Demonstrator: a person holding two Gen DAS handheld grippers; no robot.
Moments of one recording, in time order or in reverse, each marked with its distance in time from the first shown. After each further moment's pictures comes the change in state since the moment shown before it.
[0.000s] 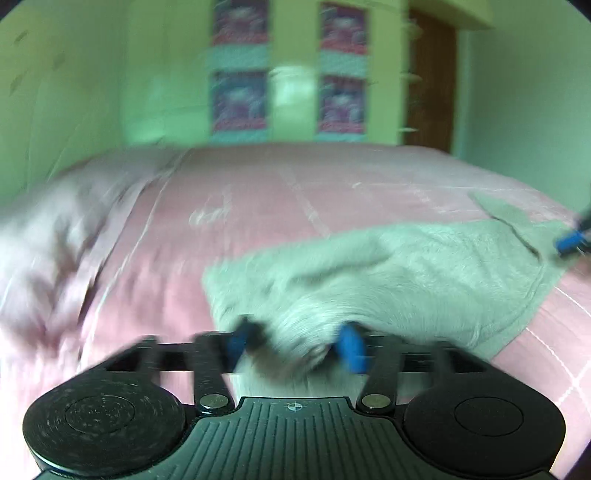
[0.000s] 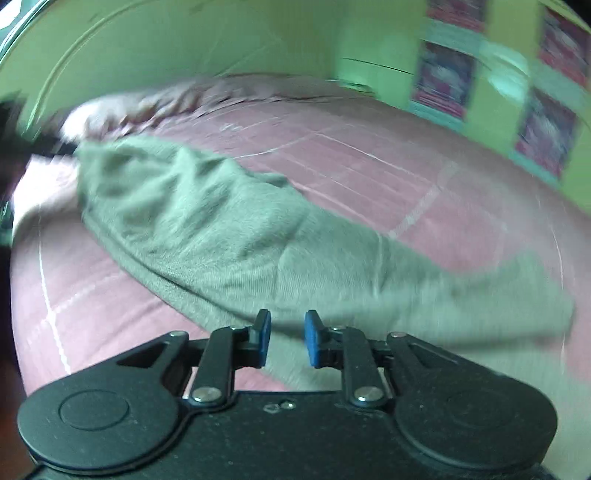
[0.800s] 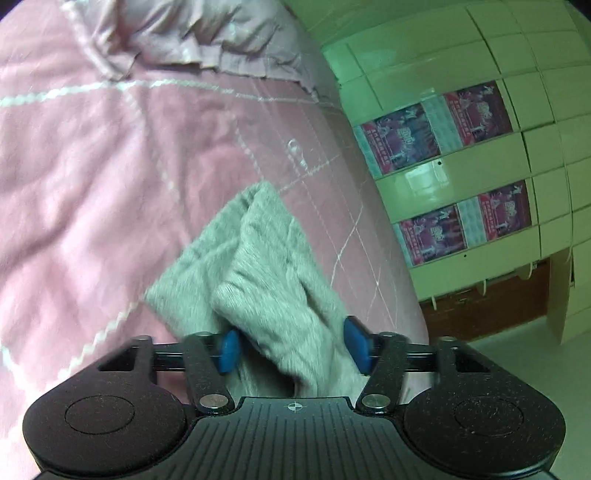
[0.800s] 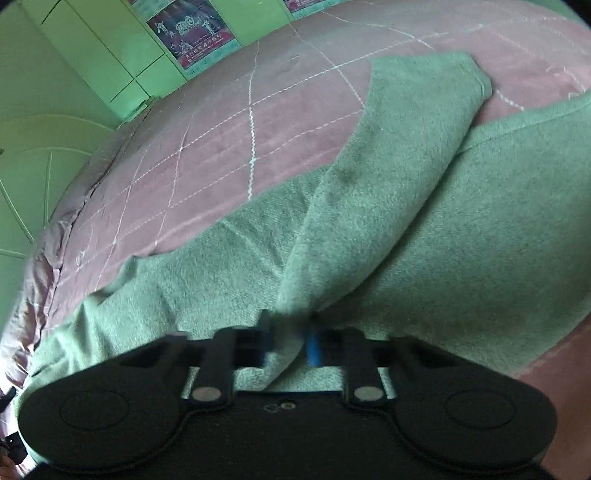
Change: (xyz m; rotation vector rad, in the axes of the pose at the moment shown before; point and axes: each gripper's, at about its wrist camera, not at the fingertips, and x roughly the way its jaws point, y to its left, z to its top) left arm 0.044 0.034 -0.032 -1.087 0.000 -0.138; right arm 0.067 -0.081 -0.012 0.905 0.050 -0.126
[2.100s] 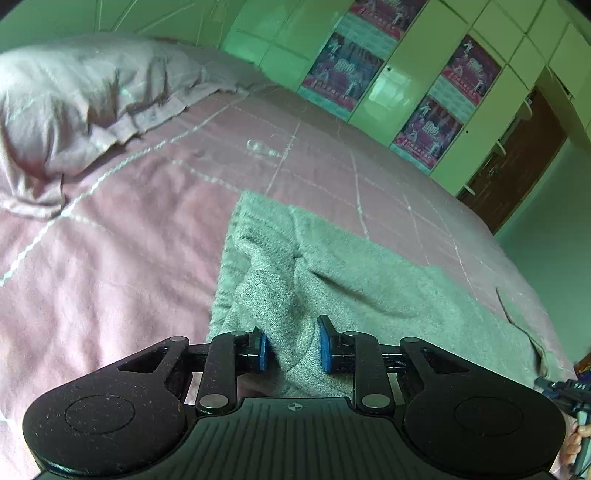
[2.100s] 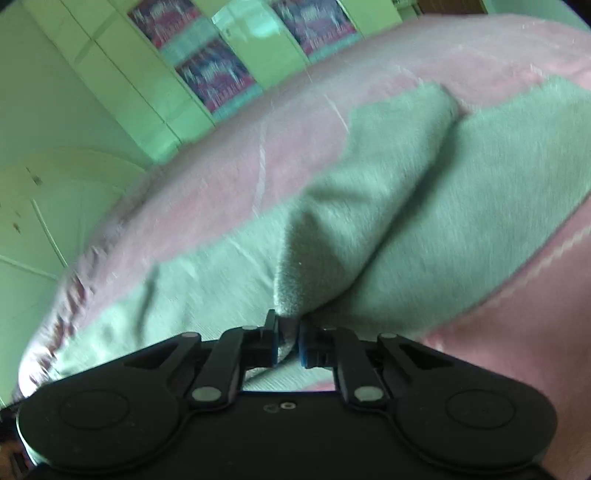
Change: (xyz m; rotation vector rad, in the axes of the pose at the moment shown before) left arm 0.000 -0.021 0.016 0.604 0.046 0.127; right arm -0.050 -0.040 -0.048 -0.007 -0.184 0.117
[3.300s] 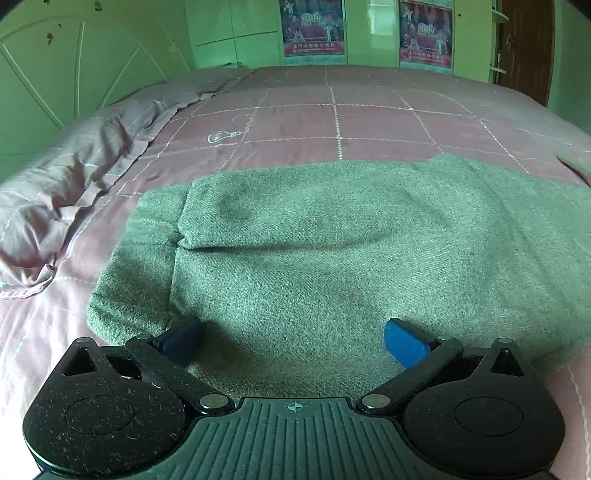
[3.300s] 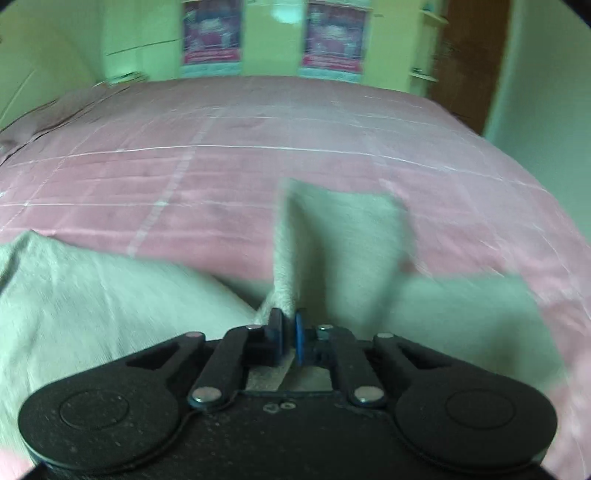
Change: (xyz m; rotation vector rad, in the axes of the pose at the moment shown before) left arm 0.031 -0.137 -0.050 0.409 0.109 0.363; right arm 0.032 0.011 0.083 -0.429 0.058 -0.447
